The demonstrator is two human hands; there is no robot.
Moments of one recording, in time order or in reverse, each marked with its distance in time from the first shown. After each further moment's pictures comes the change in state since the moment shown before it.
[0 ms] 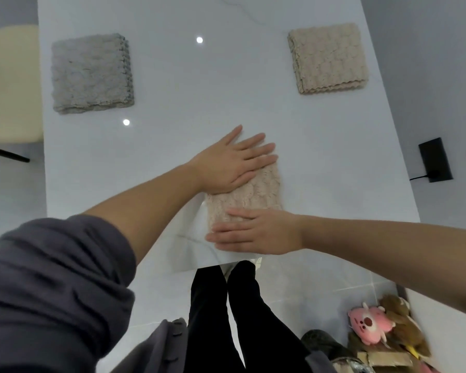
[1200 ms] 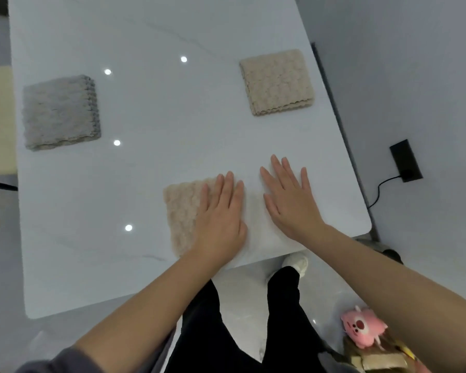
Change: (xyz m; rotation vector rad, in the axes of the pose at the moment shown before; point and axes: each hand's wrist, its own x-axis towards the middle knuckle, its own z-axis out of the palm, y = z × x) left_hand 0.024 0.139 -0.016 -0.172 0.097 -0.667; right_hand -0.090 0.010 -0.053 0.328 -0.085 1.352
